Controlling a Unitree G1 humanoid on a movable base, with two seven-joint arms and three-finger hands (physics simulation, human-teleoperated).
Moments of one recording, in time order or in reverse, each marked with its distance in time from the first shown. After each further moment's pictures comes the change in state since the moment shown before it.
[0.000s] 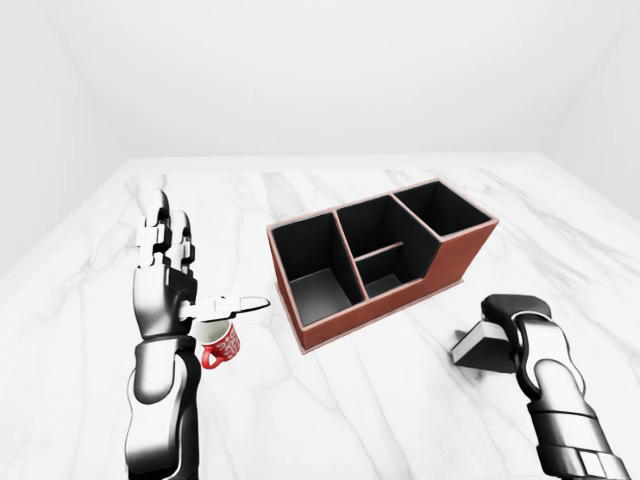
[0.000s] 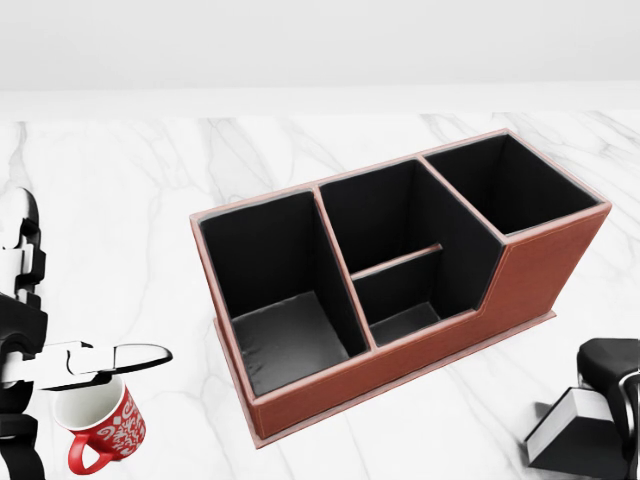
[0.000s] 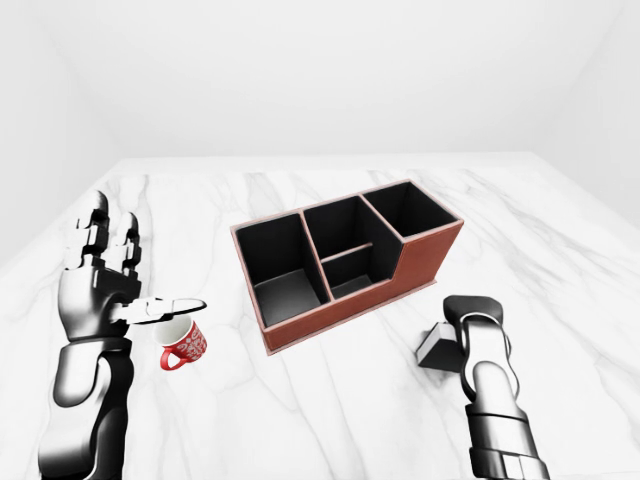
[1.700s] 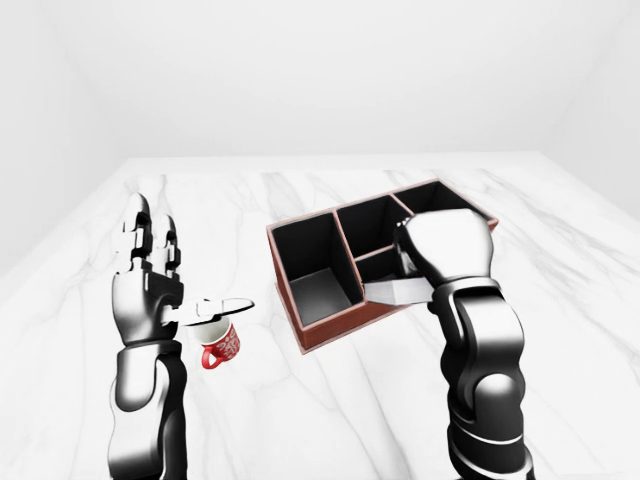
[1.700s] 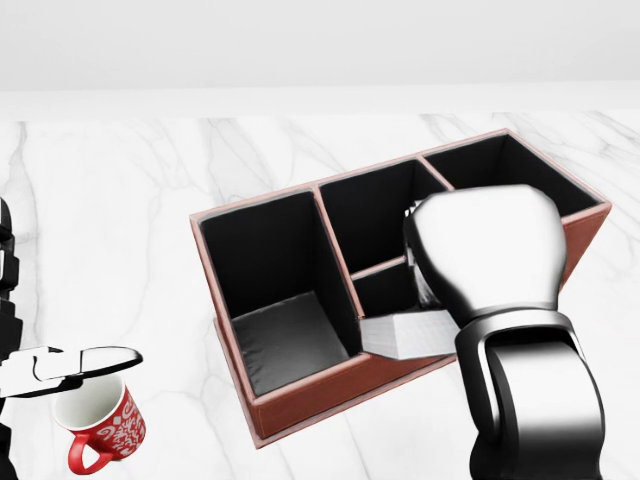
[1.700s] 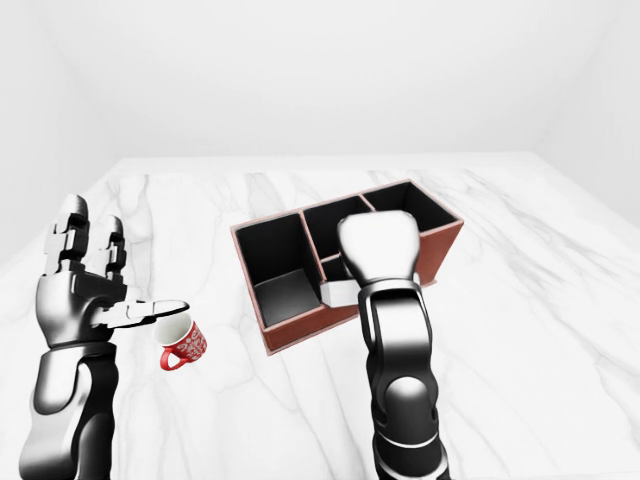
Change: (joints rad) left arm 0.015 0.015 0.070 -0.002 -0.089 0.000 -0.020; right arm -0.114 0.430 0.280 -0.785 -0.233 -0.056 0.000
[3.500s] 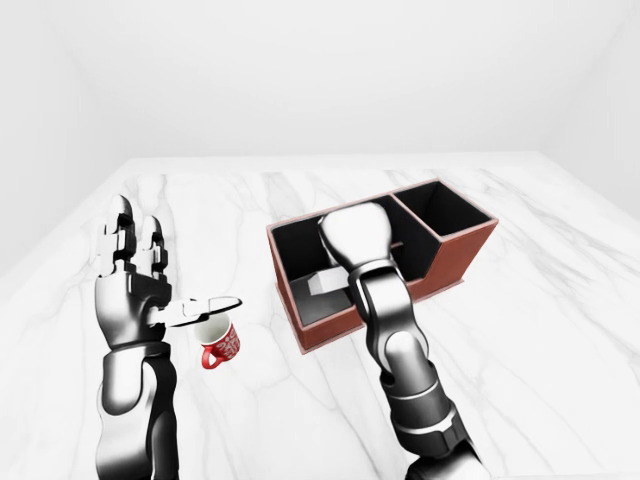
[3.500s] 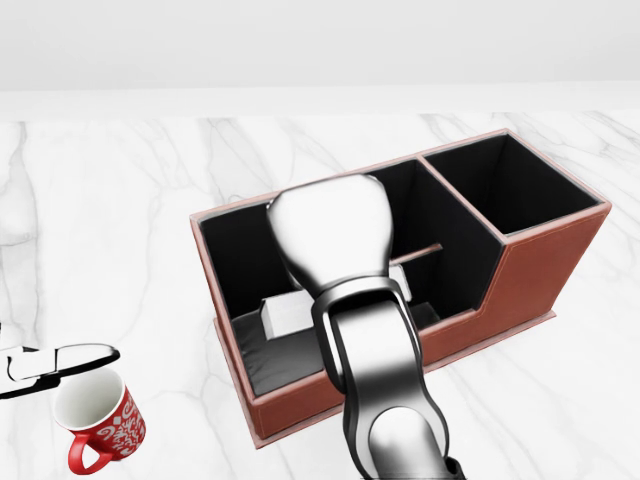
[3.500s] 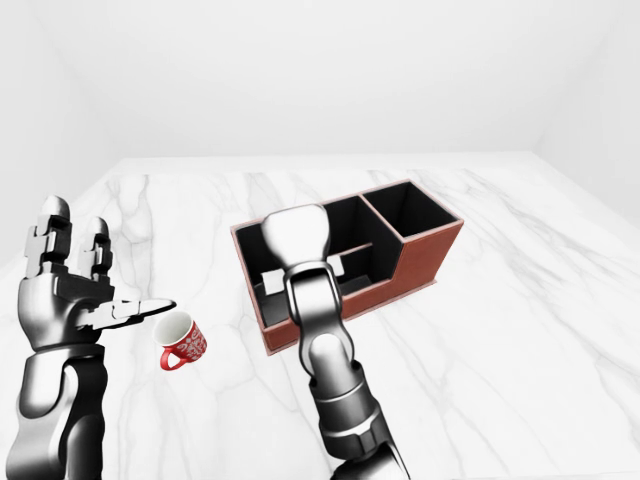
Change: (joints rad) left arm 0.000 0.015 0.050 0.004 -0.046 0.000 0.004; right arm -0.158 0.185 0.154 0.449 -0.072 0.056 -0.287
